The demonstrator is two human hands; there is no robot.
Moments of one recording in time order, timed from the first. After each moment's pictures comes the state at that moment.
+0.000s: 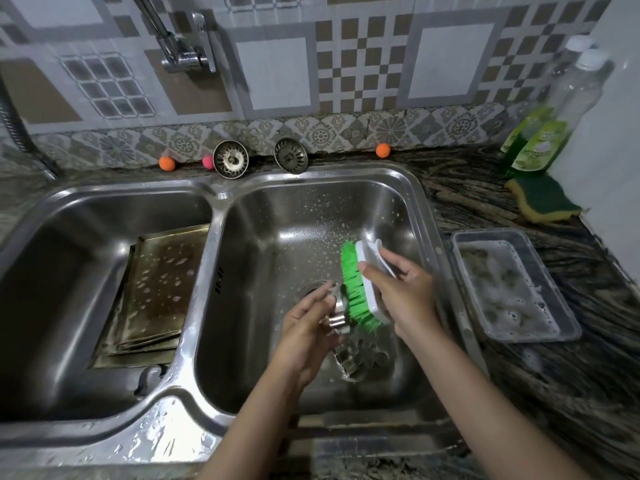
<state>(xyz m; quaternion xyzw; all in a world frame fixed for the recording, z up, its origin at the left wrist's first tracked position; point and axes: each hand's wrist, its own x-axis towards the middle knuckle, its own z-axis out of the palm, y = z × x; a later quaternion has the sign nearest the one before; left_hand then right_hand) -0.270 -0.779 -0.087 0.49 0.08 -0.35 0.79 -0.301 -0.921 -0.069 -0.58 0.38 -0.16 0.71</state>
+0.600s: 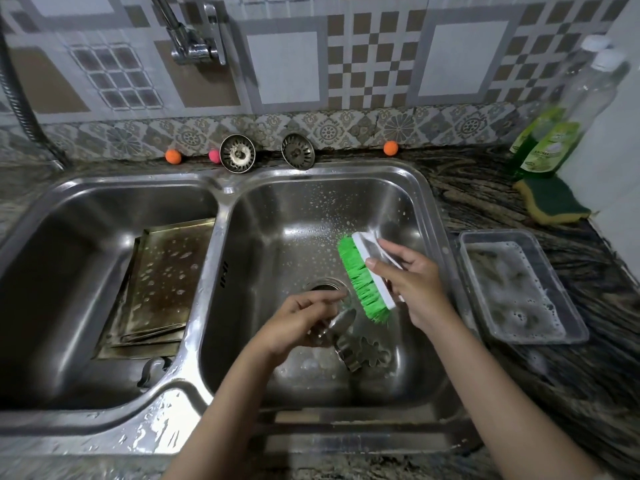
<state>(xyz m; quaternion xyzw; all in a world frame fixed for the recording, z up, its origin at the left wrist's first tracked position) -0.241 -0.753 -0.079 0.67 -0.07 -0.43 0.60 -0.296 -0.941 -0.074 -0.62 0.28 -0.11 0.73</state>
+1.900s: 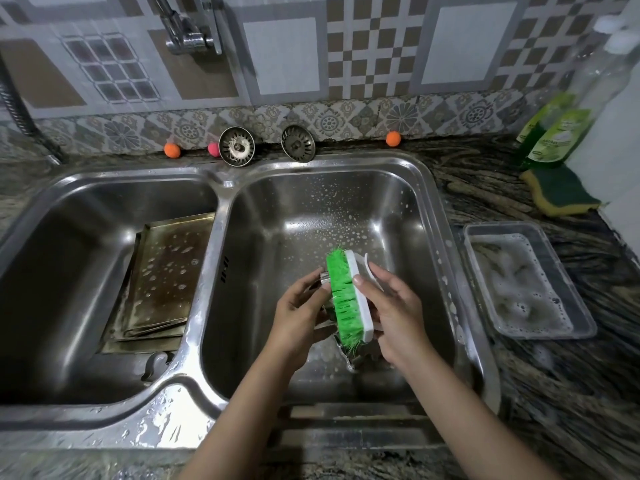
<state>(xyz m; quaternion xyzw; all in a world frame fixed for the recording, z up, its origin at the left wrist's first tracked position) -0.257 -0.767 -0.090 0.61 0.07 -0.32 0.73 -0.318 -0.893 -0.090 -0.45 0.32 -0.11 0.82</state>
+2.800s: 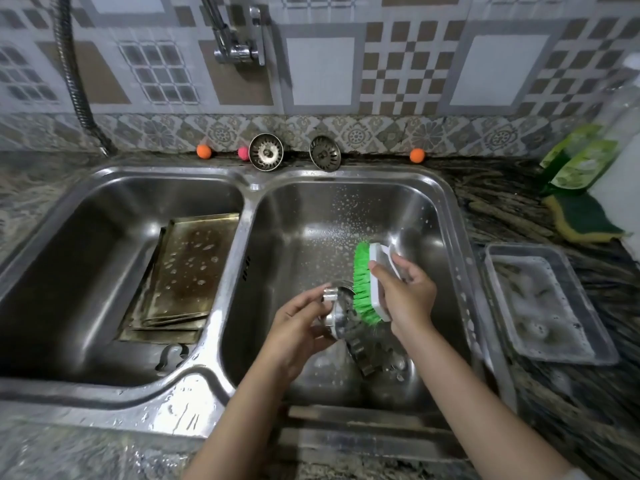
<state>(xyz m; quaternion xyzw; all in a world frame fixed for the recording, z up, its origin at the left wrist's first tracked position) -0.260 -0.736 -0.079 0.56 0.09 -0.34 0.75 -0.274 -0.898 -0.094 -0.54 0.40 -0.19 0.72</state>
